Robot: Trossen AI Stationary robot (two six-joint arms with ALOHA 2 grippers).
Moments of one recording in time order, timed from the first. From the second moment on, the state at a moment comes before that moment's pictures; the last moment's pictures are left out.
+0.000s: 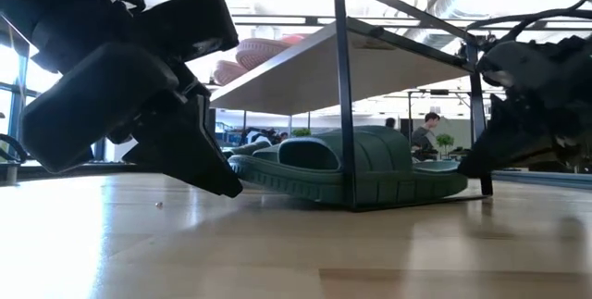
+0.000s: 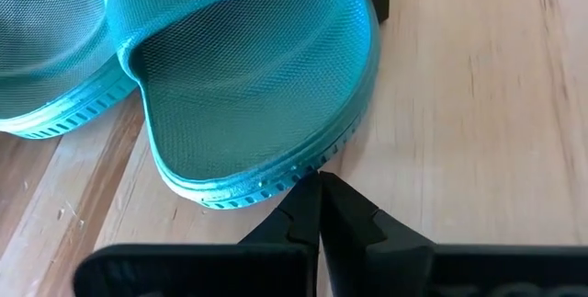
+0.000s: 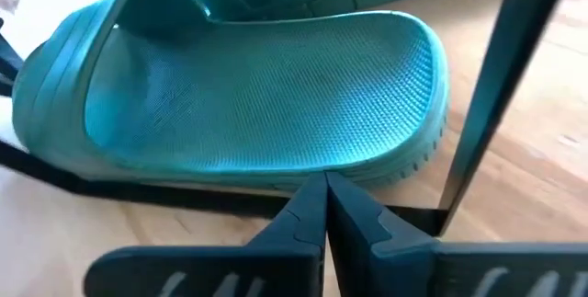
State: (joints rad) left arm -0.44 1.93 0.95 -0.02 -0.61 -0.48; right arm 0.62 1.55 0.51 -0.02 0.77 1.35
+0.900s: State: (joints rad) left arm -0.44 1.93 0.95 0.03 -0.61 -0.48; right arm 0.78 1.34 0.51 -0.29 0.84 1.45
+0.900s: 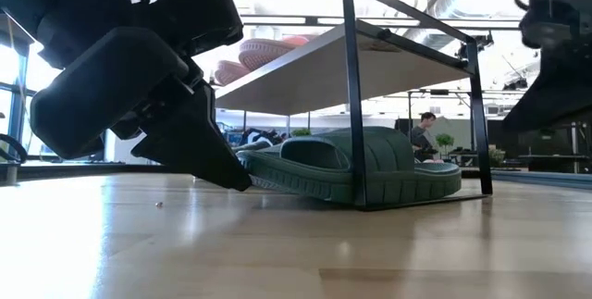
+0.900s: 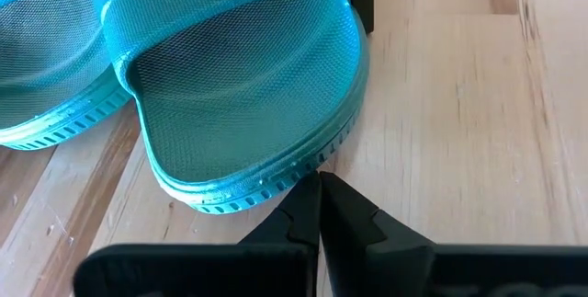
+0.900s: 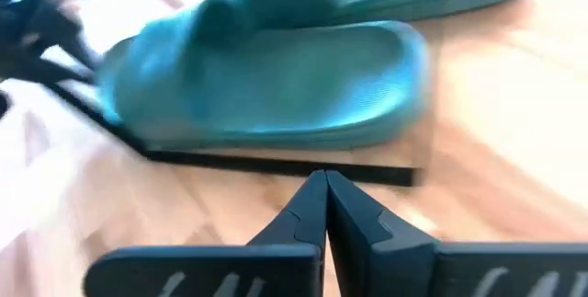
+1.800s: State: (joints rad) left arm -0.39 1.93 0.95 0.07 -0.56 -0.42; right arm 0.67 1.20 0.51 -0.49 0.90 1.47
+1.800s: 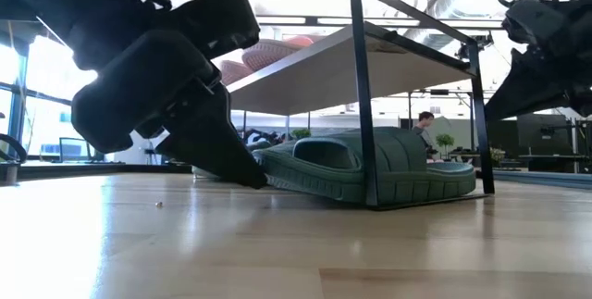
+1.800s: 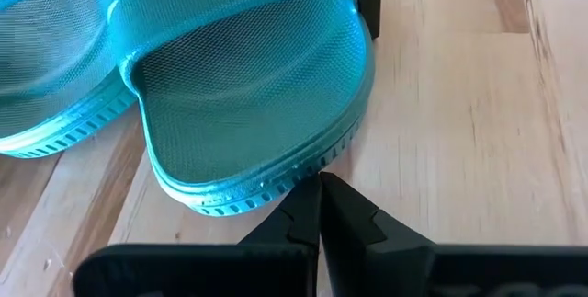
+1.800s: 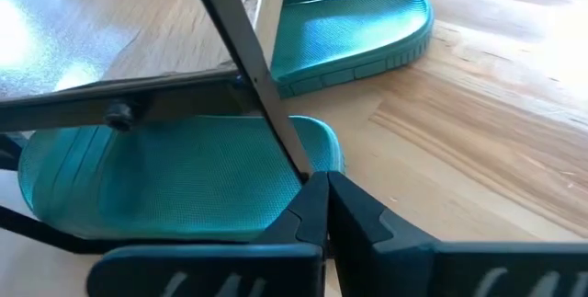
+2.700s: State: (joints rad) left arm -0.39 2.01 0.96 0.22 -0.50 -0.41; right arm 0.66 1.21 0.51 -0.45 0.86 1.46
